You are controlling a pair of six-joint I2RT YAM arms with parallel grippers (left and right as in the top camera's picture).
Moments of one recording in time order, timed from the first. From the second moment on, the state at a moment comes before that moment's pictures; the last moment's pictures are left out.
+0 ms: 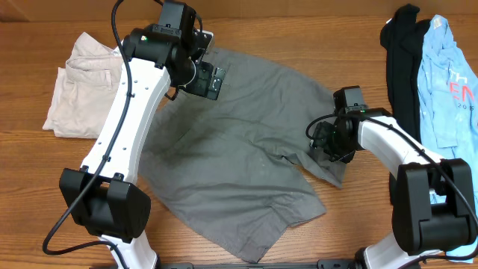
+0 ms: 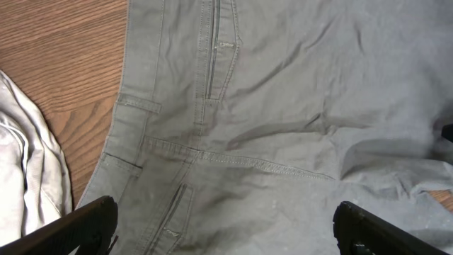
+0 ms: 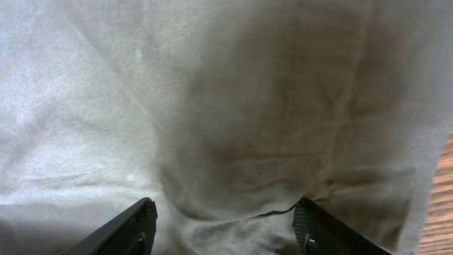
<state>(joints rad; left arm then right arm) -0.25 1.91 1.92 -1.21 0.11 0.03 0.11 1.77 1.01 -0.67 -0.15 0.54</state>
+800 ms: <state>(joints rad) -0.25 1.91 1.92 -1.20 0.11 0.03 0.14 1.86 1.06 -0.46 -0.01 0.60</state>
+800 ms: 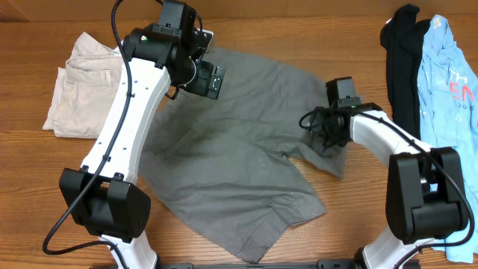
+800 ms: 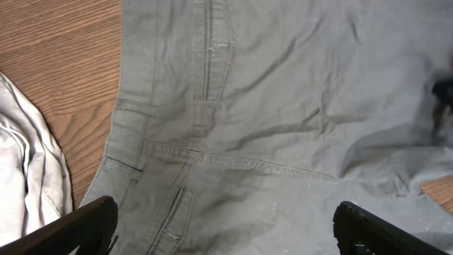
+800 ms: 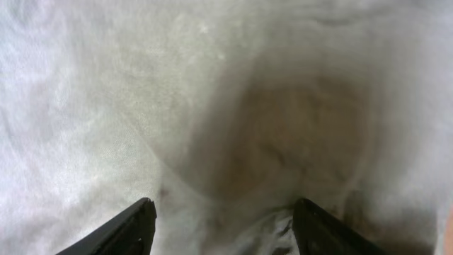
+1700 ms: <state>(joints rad) -0.25 1.91 1.94 -1.12 0.11 0.01 -0.06 2.08 1.86 -1.17 -0.04 0.49</state>
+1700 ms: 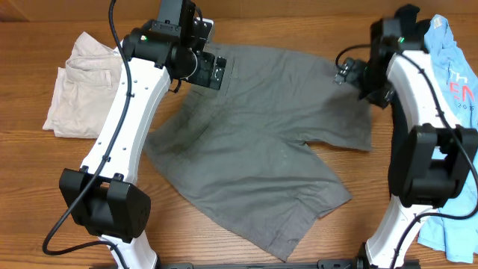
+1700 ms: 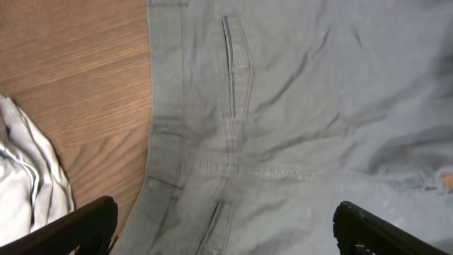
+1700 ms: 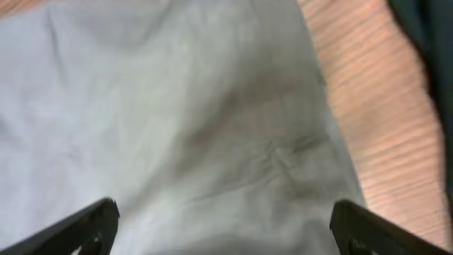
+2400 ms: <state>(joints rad) -0.25 1.76 2.20 -1.63 0.12 -0.07 0.12 1.41 1.87 -1.64 -0.16 0.58</state>
